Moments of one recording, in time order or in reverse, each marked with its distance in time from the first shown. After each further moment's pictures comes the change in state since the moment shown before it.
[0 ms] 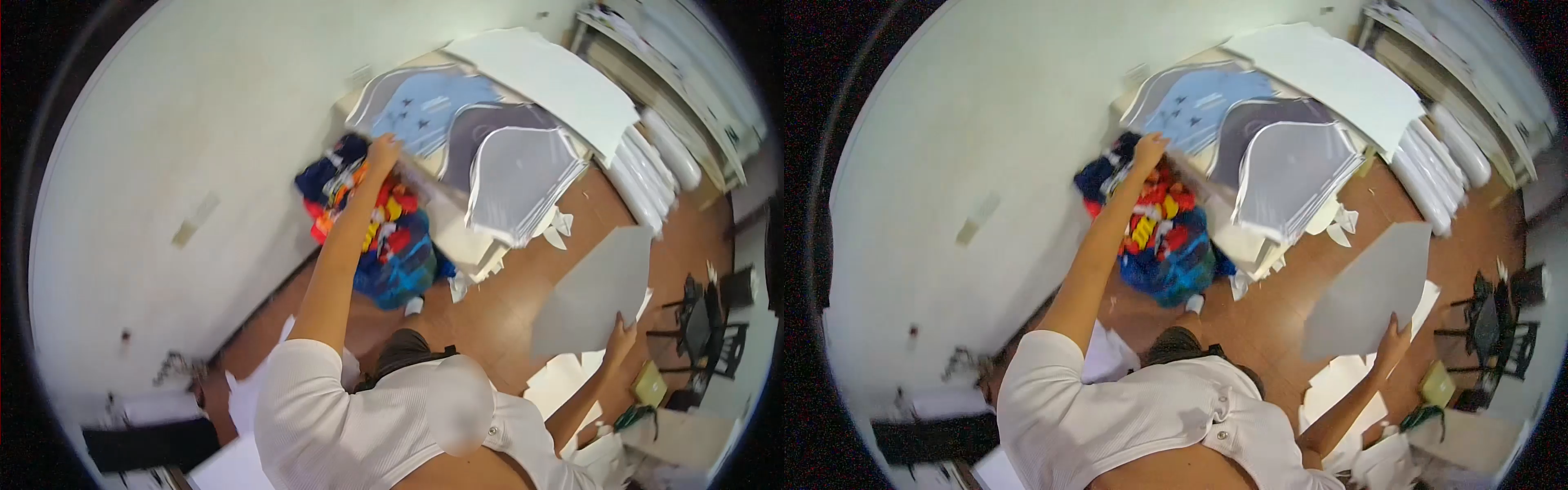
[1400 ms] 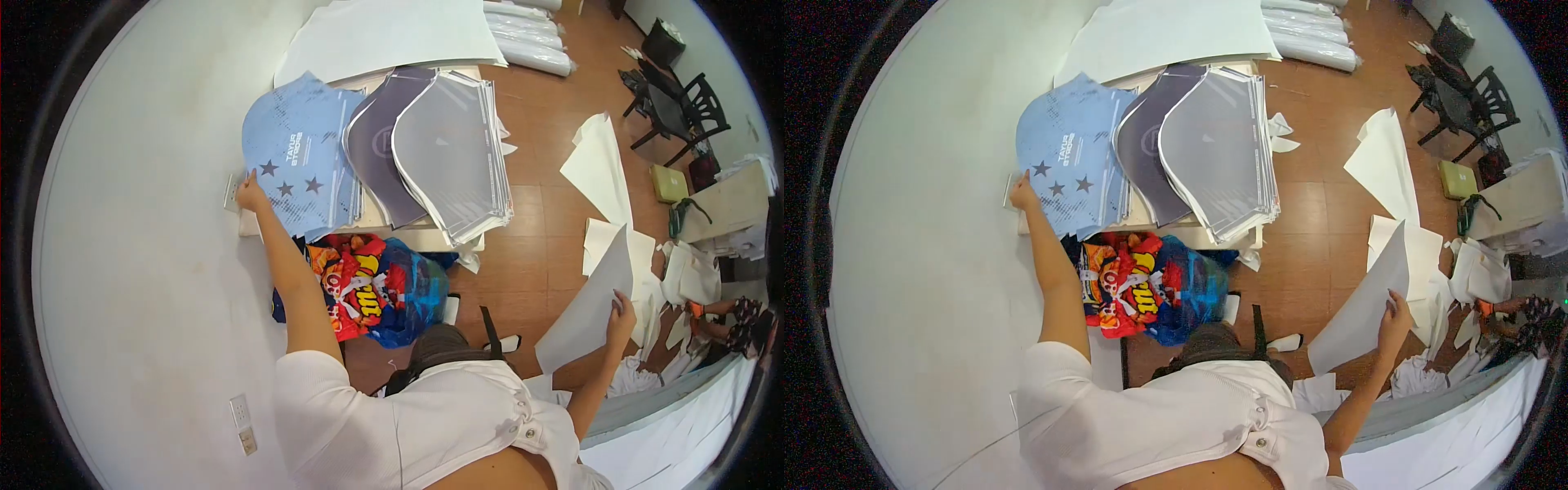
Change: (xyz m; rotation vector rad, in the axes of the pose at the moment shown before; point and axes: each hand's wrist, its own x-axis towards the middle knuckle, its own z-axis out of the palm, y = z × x) left_hand 0.312 -0.061 0.092 0.036 0.140 -0.083; right_hand -0.130 -0.032 0.096 -0.227 0.275 0.248
